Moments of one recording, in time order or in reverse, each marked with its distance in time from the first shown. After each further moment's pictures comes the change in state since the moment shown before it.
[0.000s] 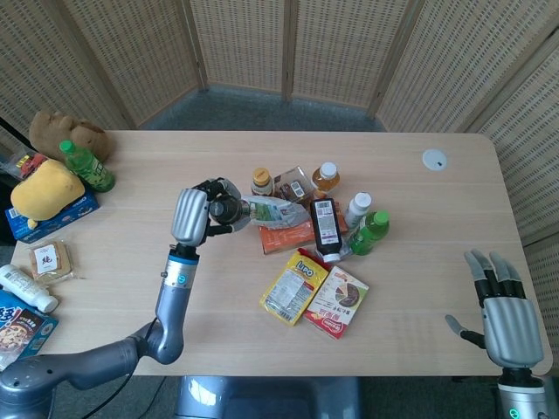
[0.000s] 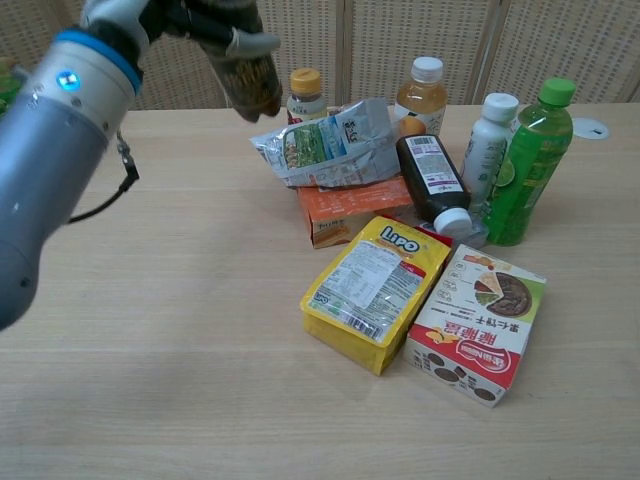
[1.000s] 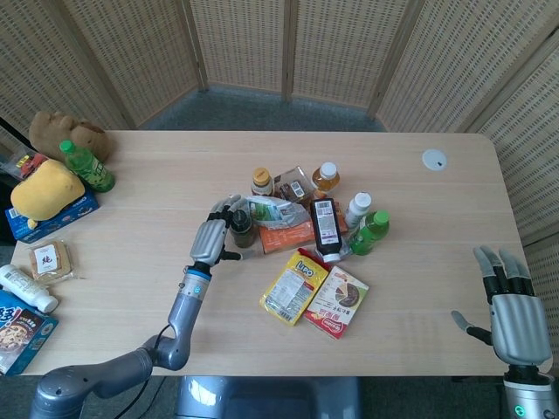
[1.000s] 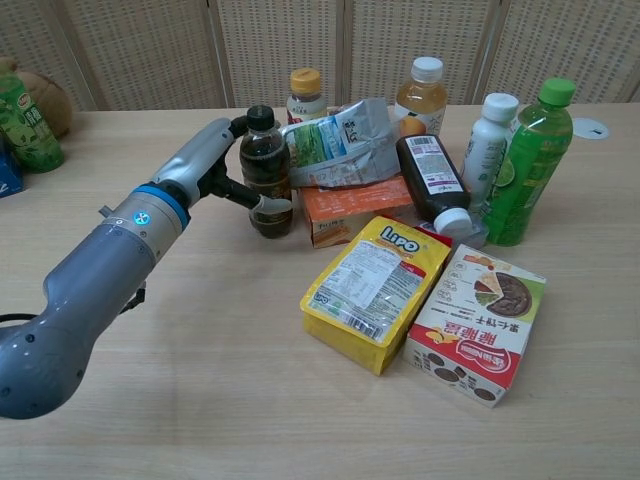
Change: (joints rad) left arm 0.008 -0.244 0.104 0.438 -0.101 -0.274 -0.182; right arm 0.000 0.011 0.021 0.013 0.021 0.009 0.027
